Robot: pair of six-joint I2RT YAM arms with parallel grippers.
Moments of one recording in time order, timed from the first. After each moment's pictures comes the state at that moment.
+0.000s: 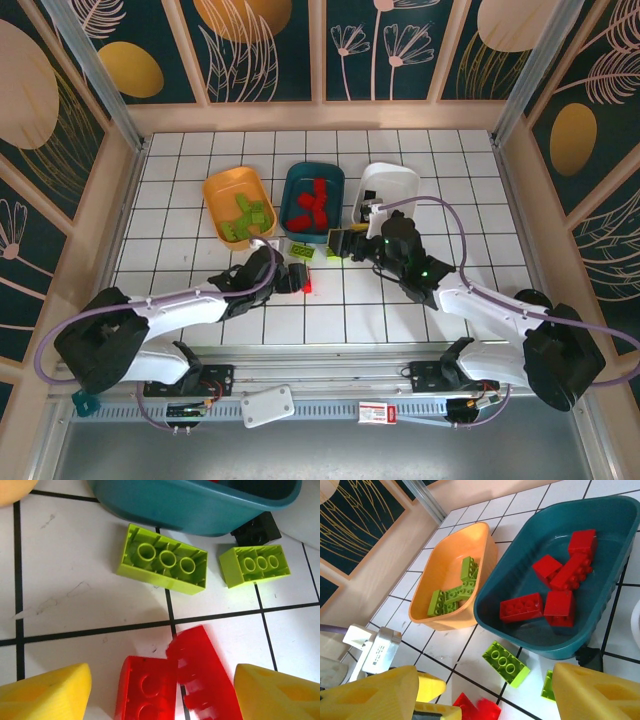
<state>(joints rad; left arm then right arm) -0.80 1.33 0.49 0.06 -0.12 -0.76 0.73 1.16 0.60 0.23 -0.09 0.52</state>
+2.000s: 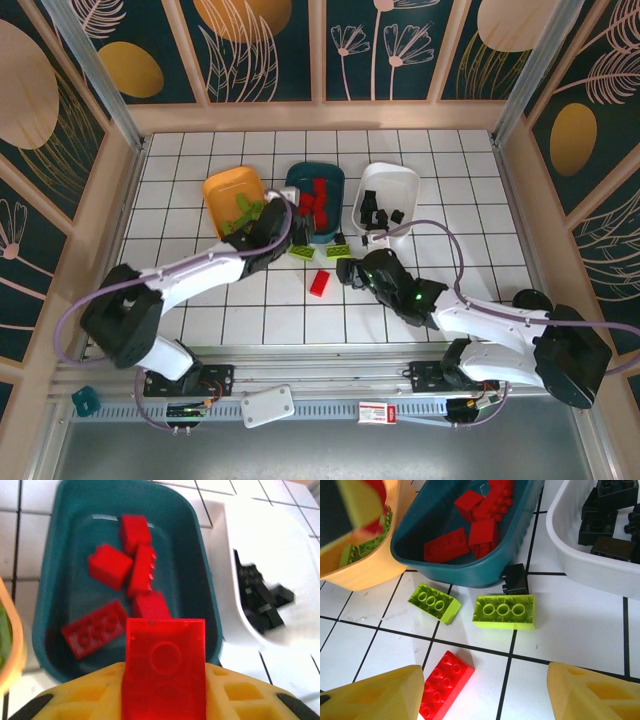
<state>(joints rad) -0.71 1.56 0.97 -0.03 -0.19 -0.58 0.94 1.11 0.50 0.01 0.33 0.63</state>
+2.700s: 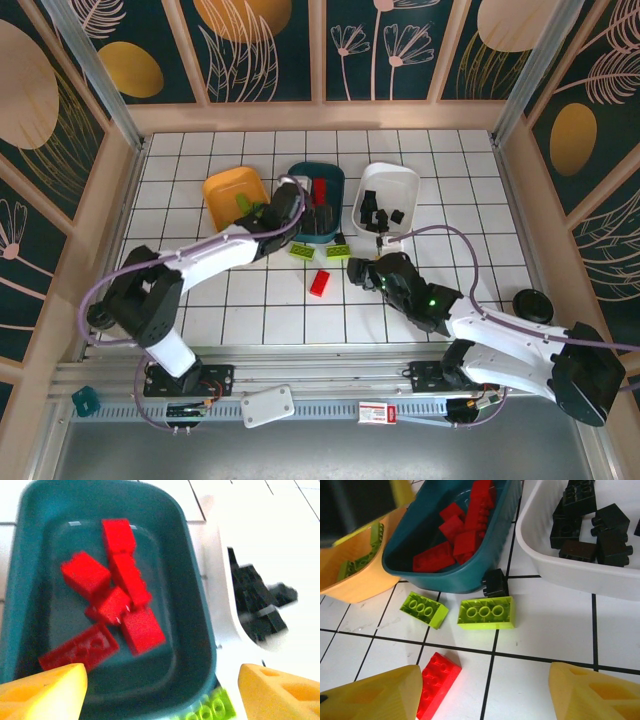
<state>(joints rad) -0.73 1.62 1.04 -0.09 -0.14 -0.53 0.90 0.98 0.44 -0.03 0.34 0.66</state>
